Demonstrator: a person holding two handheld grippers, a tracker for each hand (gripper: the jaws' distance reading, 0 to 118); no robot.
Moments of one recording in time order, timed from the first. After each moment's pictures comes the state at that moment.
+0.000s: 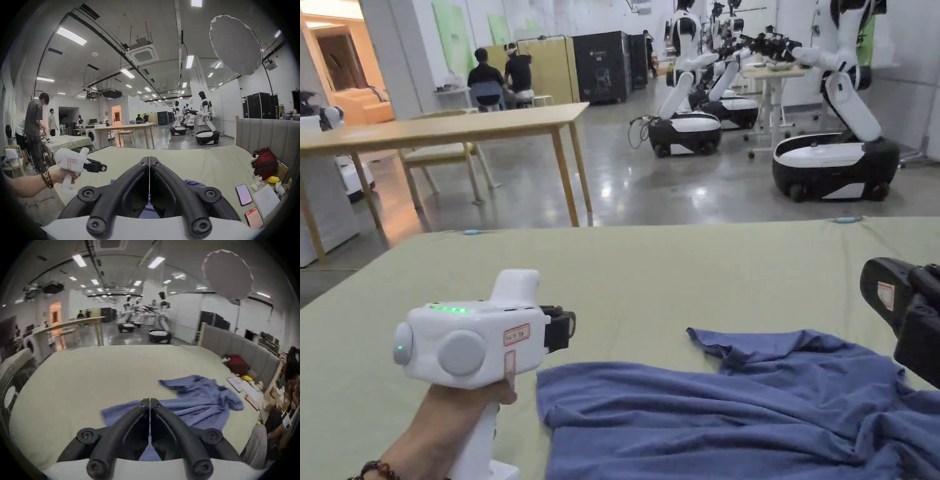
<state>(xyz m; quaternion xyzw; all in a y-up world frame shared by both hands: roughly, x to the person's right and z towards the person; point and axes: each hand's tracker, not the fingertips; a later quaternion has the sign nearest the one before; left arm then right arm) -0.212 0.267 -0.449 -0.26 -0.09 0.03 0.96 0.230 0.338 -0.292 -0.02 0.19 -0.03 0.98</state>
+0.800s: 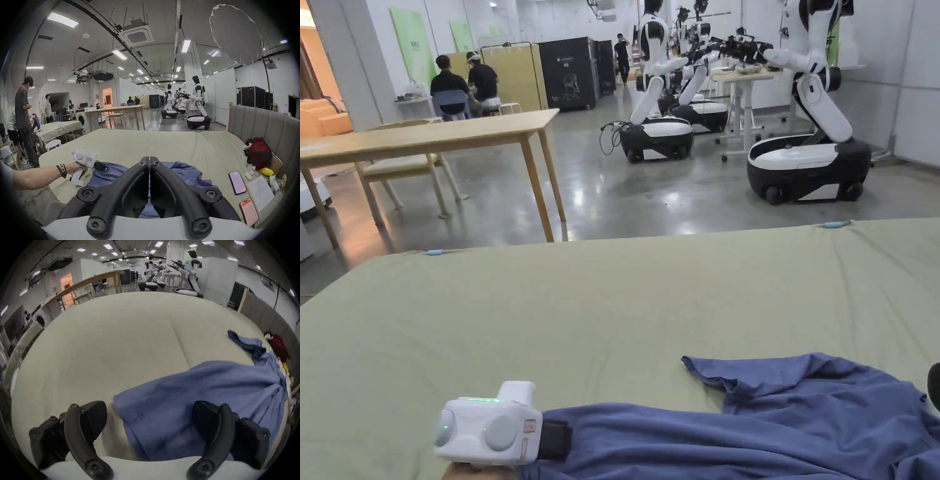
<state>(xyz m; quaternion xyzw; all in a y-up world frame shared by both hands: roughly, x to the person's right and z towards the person) -0.235 0.087 -0.605 -0.45 0.00 -0.02 0.89 0.230 0.305 -0.330 -0.11 0.14 -0.01 0.98</state>
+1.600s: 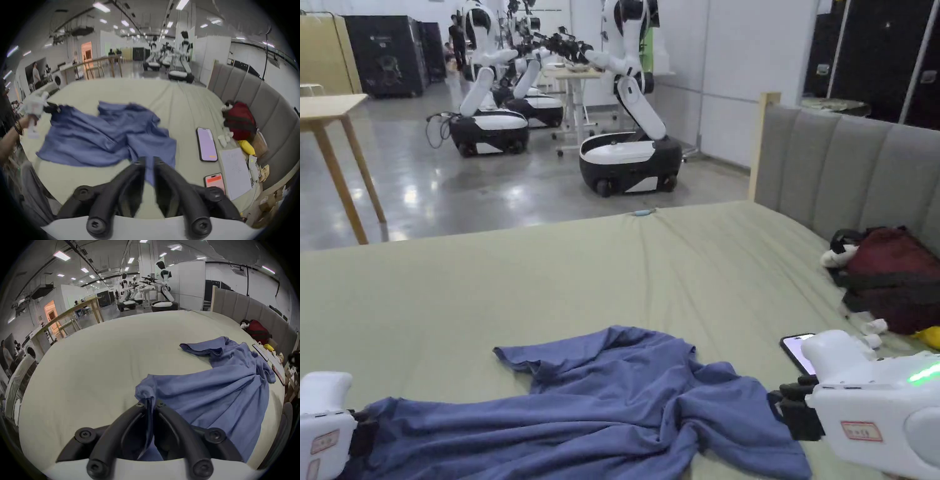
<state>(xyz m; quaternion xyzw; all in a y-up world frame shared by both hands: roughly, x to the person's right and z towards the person) -0.174 0.154 -0.554 -0.37 -0.09 -0.07 0.92 0.385 0.207 -0.396 -0.38 0.06 0.07 0.92</state>
